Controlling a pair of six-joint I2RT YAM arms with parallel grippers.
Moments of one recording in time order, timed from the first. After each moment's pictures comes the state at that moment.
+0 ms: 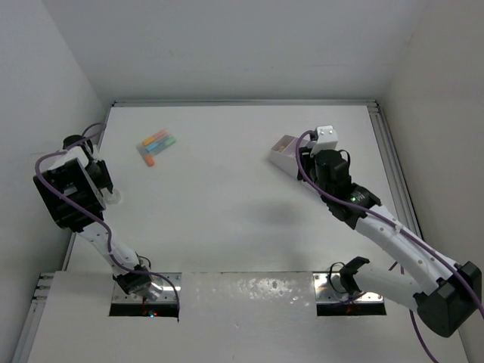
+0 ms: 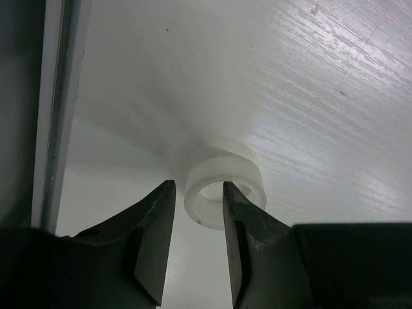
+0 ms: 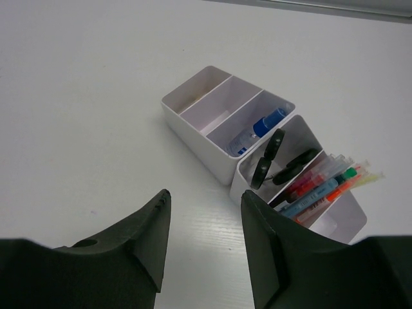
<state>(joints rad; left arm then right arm) 0.56 1.90 1.31 -0.71 0.00 0.09 0.57 1.02 0.78 -0.16 0.43 0.15</state>
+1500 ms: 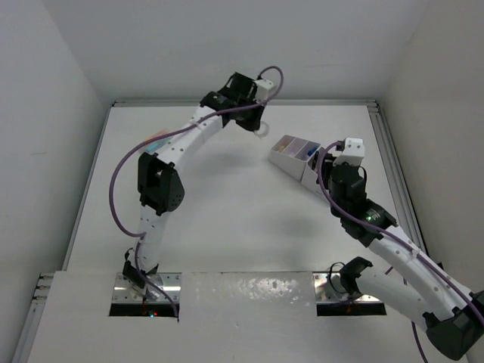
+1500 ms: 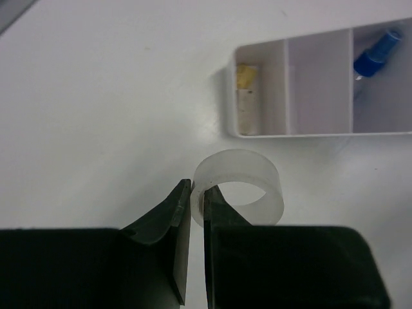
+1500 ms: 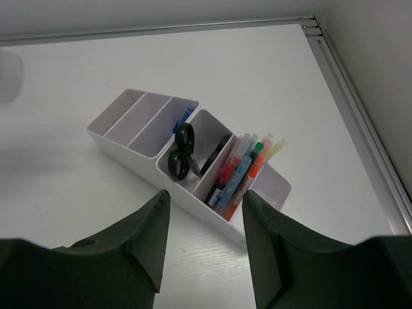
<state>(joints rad) -0.51 2.21 2.28 -0.81 0.16 0.07 0.58 0.82 0.68 -0.18 0.71 0.18</state>
